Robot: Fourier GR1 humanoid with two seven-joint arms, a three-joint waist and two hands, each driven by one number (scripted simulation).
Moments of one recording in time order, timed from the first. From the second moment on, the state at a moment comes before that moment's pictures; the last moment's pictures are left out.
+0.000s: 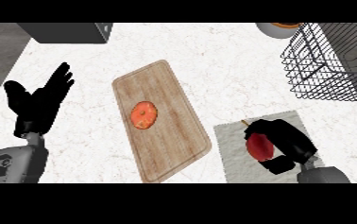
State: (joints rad) left arm -0.20 0.29 0.14 -1.40 0.08 -0.04 0.22; right arm -0.07 -0.30 0.14 -1.35 0.96 0.30 -0.38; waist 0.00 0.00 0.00
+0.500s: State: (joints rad) left arm -0.19 0.29 0.16 -1.40 0.07 -0.05 0.22; right arm 0.27 -0.26 0.27 -1.68 1.04 0.23 -0.32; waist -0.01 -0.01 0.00
